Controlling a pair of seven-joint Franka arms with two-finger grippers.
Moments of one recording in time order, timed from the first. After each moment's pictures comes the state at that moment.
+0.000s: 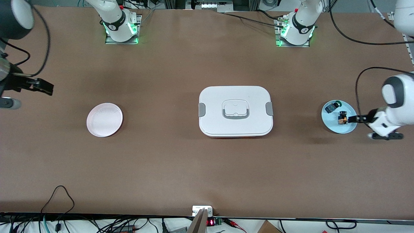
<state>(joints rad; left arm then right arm) 0.36 0.47 -0.06 -1.71 0.11 2.01 0.21 -0.05 0.18 0.04 -1.44 -0.13 1.51 0.09</state>
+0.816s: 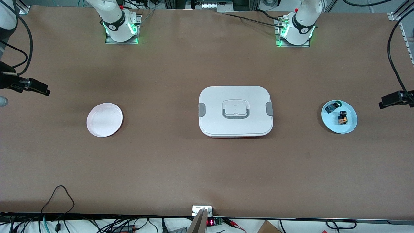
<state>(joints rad) 0.33 0.28 -0.28 -1.28 0.11 1.50 0.02 0.00 0.08 -0.08 -1.62 -0.04 1.65 0.01</state>
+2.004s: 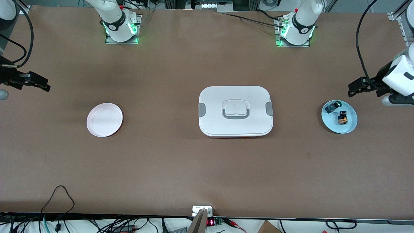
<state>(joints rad) 0.03 0.06 -0.03 -1.60 0.03 1.65 -0.04 0.01 0.06 -0.08 -1.63 -0.03 1.65 -0.01</state>
